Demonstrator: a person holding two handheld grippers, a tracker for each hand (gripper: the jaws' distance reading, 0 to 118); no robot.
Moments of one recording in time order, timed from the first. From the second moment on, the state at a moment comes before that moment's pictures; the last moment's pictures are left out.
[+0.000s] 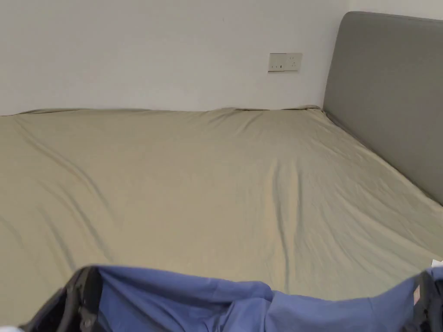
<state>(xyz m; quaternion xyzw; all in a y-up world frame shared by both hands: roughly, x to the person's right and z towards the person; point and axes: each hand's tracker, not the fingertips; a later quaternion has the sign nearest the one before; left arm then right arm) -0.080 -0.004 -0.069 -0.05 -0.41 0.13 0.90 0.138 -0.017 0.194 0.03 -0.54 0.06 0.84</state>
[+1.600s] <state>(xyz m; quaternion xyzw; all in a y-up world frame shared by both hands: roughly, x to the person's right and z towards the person) -0.077 0.265 -0.348 0.12 -0.35 0.25 0.90 0.276 0.240 -0.031 0.20 -0.38 0.05 0.90</state>
